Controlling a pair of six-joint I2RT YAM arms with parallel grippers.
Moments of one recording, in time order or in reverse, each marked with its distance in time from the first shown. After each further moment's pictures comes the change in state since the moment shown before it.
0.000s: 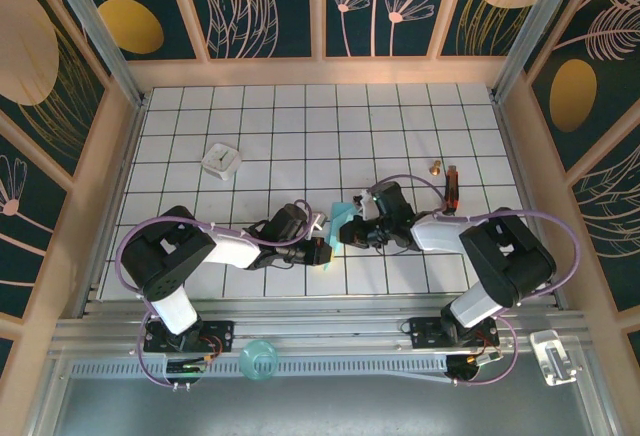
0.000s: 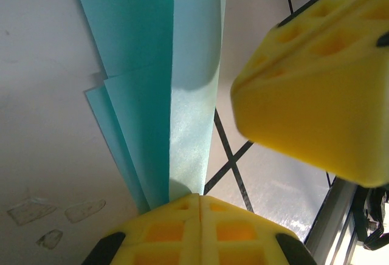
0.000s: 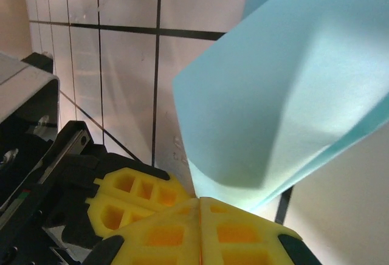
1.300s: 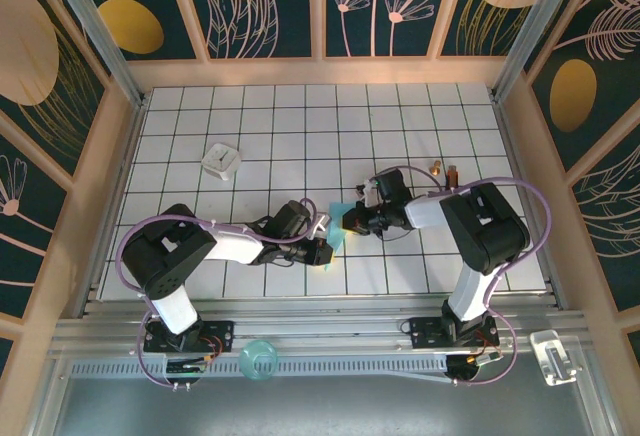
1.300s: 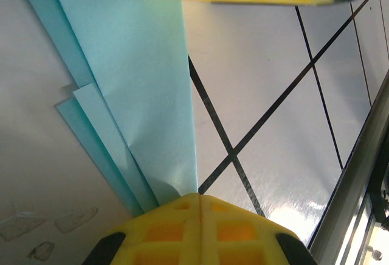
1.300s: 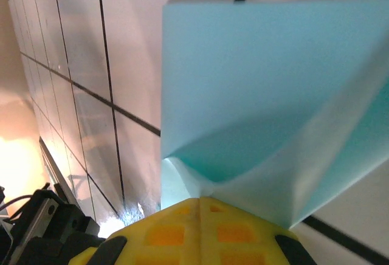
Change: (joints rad) left arm 0.005 0.017 0.046 -0.106 0.021 0.117; right arm -0.142 0.224 0.152 -0.047 -0.071 -0.078
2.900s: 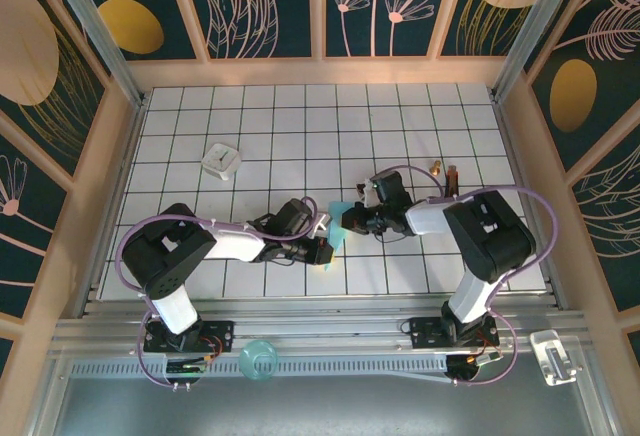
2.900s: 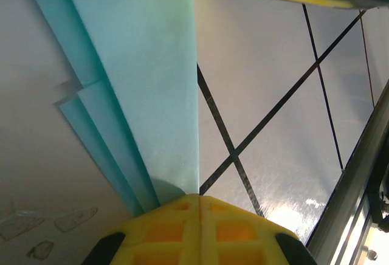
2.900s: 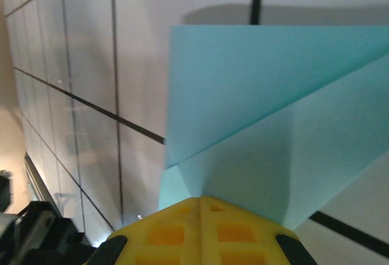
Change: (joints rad) left arm 0.001 -0.003 0.046 -0.071 0.006 -0.013; right arm 0.051 -0.054 -0.050 0.076 0.104 0.042
